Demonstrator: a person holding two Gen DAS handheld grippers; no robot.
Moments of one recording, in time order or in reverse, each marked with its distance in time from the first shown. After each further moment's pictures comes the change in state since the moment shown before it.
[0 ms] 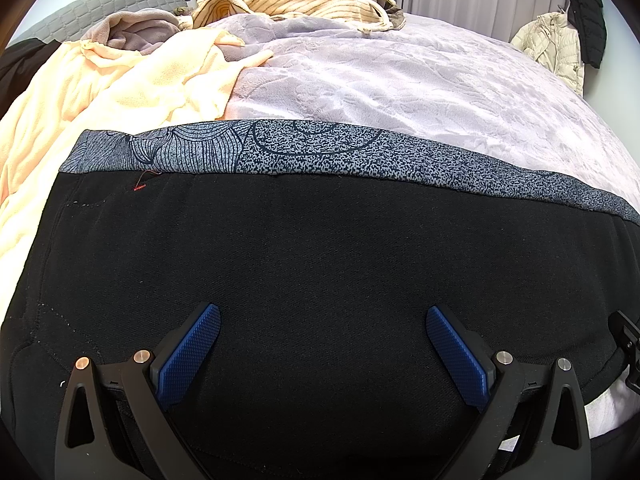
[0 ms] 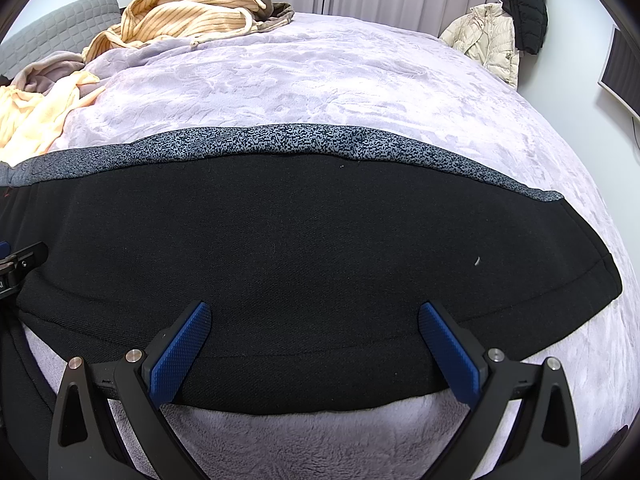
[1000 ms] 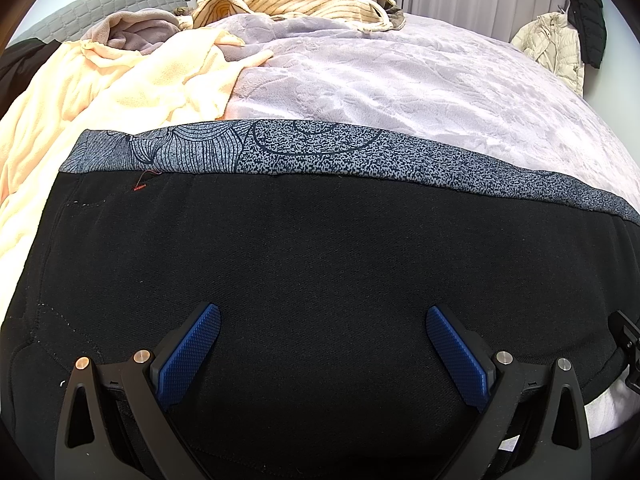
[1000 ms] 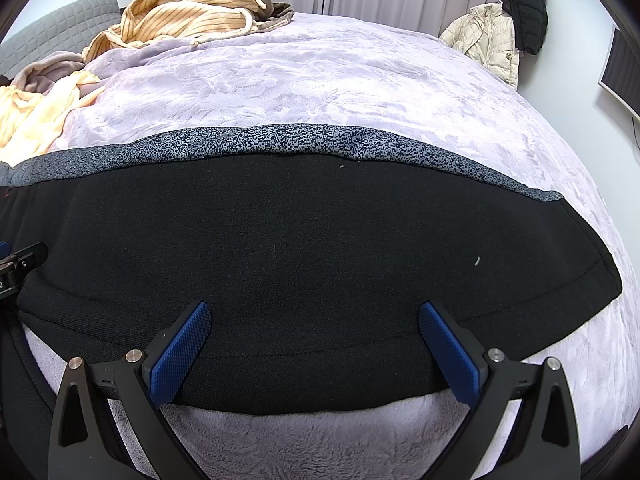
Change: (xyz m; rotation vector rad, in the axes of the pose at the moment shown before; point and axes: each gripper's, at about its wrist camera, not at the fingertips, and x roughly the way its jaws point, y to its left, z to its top) left arm 0.000 0.000 -0.001 0.000 -0.007 0.000; right arm -0.001 0.001 0.001 -0.001 0.000 -0.001
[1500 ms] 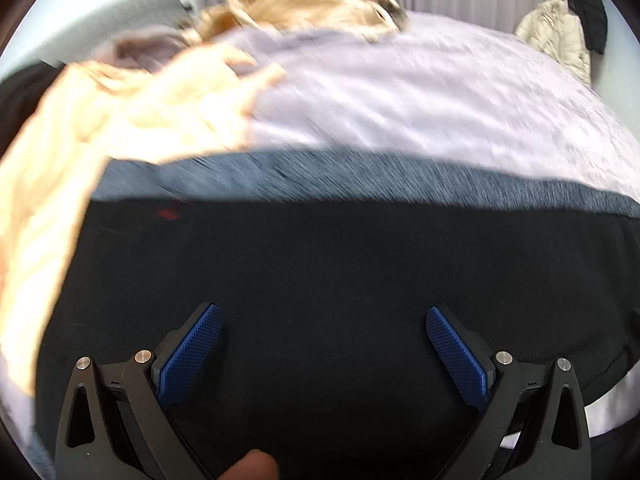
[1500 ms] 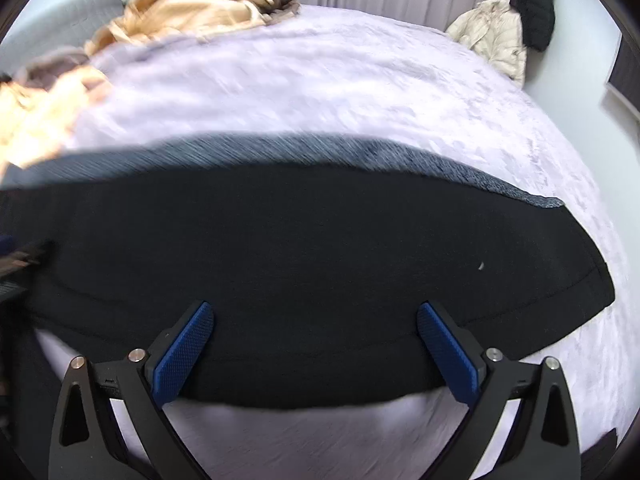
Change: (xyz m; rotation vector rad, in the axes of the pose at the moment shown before) left arm -0.036 0.002 0.009 0.039 -0.058 0.118; right arm -0.030 0.006 0.011 0.011 0.013 0.082
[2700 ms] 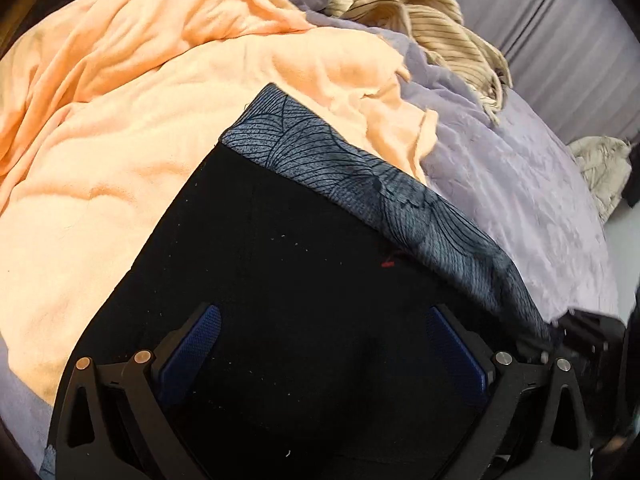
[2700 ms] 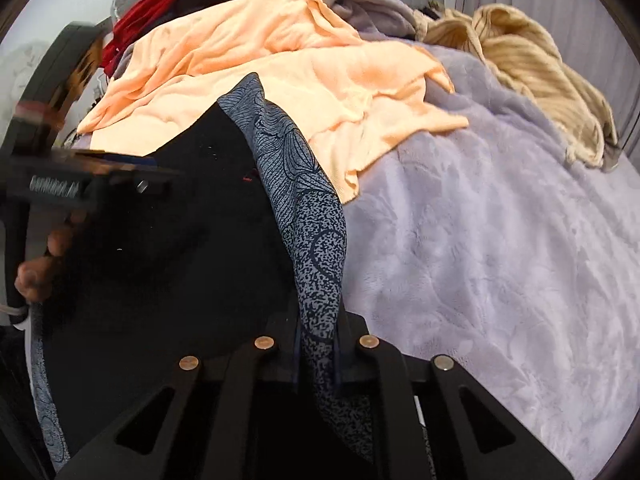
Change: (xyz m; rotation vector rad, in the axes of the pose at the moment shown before) left arm 0.018 0.174 0.029 -0.458 0.210 -0.159; right arm 0.018 0.240 0.076 -0.827 0.009 0.577
